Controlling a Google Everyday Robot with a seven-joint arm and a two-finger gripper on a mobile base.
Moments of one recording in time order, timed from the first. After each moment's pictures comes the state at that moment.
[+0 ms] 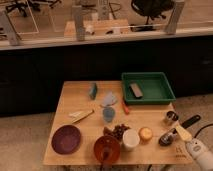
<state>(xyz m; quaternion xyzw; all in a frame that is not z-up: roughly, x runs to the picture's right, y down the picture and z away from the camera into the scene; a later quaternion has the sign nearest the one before) 0.396 0.216 0.736 -0.03 -0.37 0.87 0.33</state>
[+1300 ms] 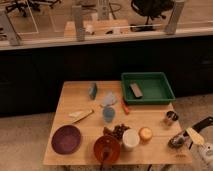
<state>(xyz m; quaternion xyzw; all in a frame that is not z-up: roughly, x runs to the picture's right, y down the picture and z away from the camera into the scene) 0.439 0.216 0.713 0.00 -0.37 0.87 0.34</state>
